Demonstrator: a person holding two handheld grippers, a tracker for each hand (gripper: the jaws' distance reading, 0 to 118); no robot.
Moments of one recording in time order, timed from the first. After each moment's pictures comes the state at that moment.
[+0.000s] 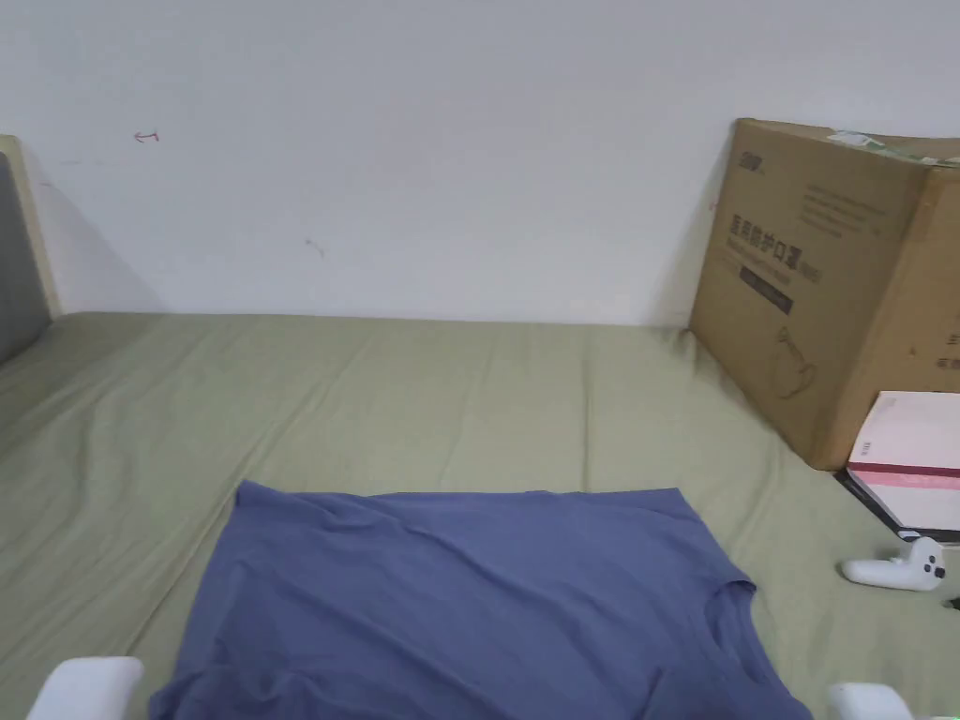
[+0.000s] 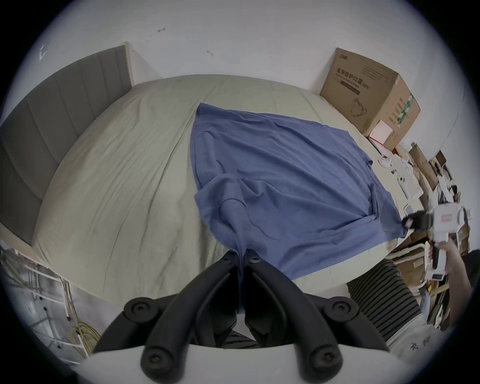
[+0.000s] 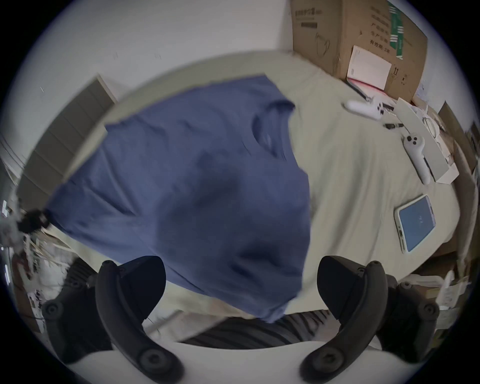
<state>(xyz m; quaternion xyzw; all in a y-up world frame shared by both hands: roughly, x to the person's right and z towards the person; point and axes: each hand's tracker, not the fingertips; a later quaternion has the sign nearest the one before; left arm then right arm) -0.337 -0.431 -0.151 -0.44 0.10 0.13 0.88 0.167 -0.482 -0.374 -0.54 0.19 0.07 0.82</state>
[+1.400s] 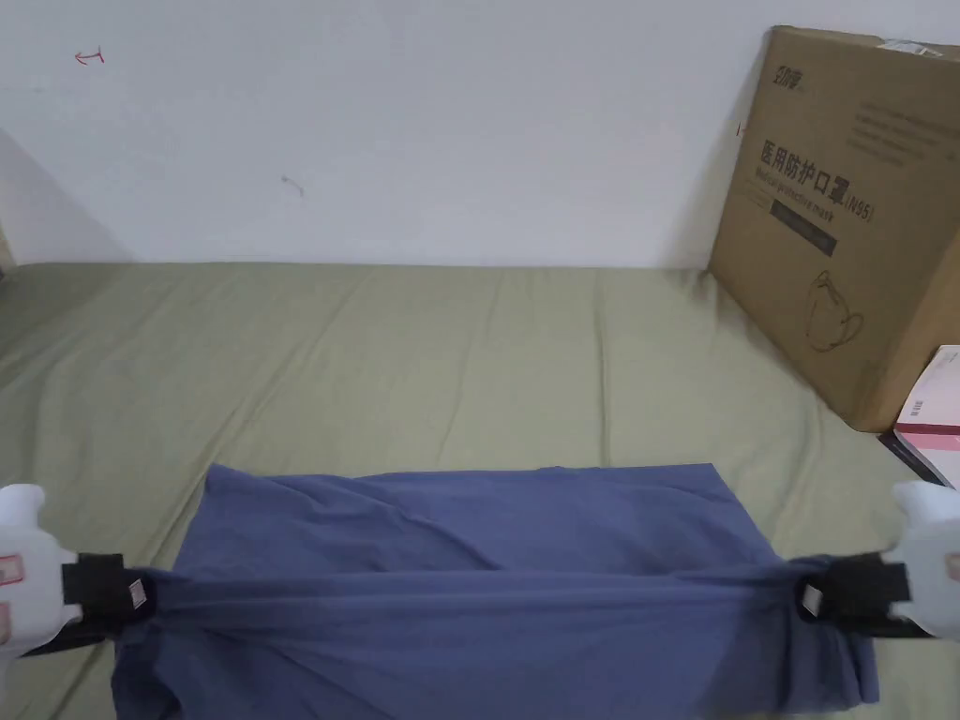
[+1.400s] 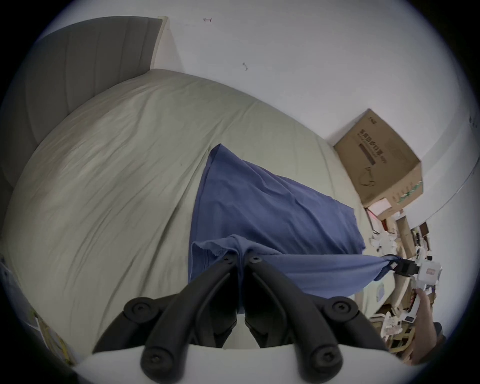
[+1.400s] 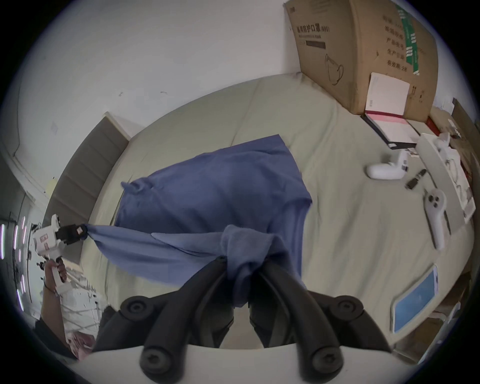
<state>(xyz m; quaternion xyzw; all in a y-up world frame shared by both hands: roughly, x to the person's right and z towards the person) -0.449 -0.417 -0.298 -0.38 0.12 0.28 0.87 0.129 -0.407 -0.520 -0.49 0.24 -0.05 0.84</state>
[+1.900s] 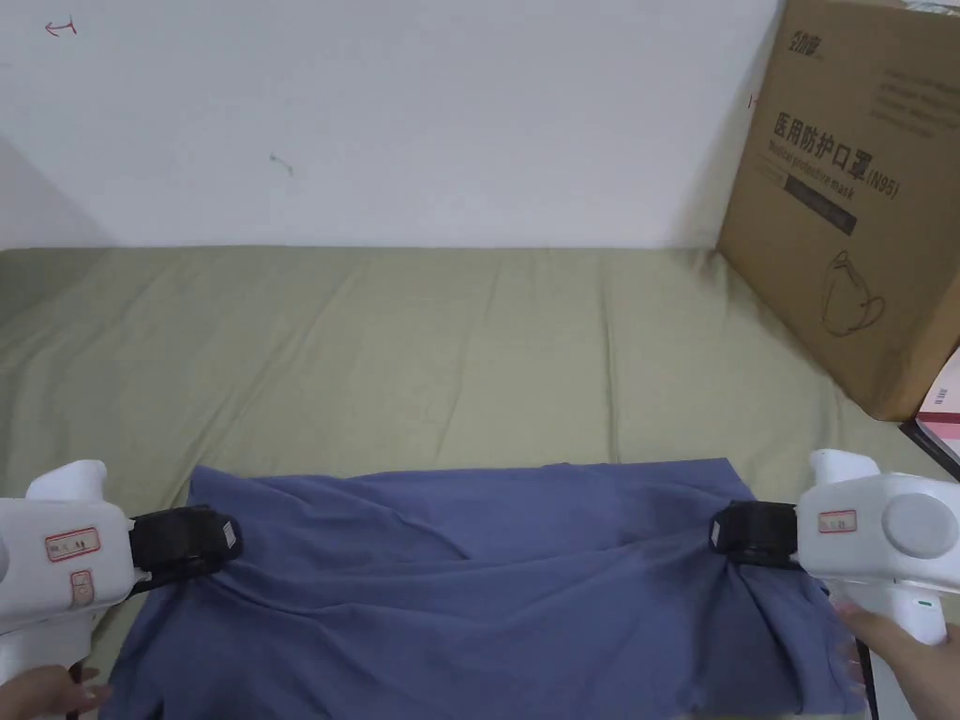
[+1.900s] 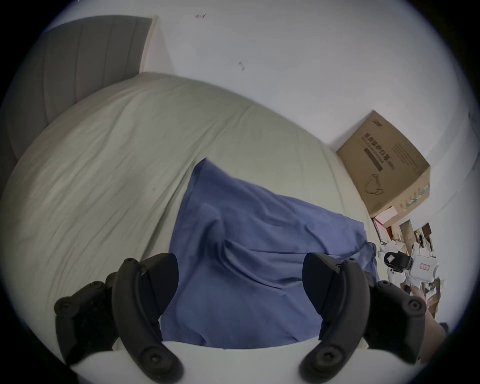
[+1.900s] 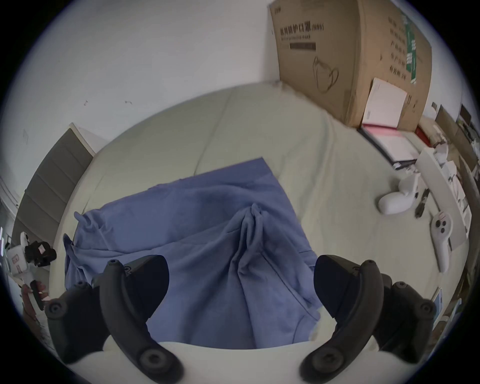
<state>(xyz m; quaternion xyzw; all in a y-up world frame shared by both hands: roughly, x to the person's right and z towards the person) -0.446 -0.447 -0.351 -0.35 0.10 0.27 0.89 0.085 -0.461 -0.581 -0.43 0.16 -0.02 0.89</state>
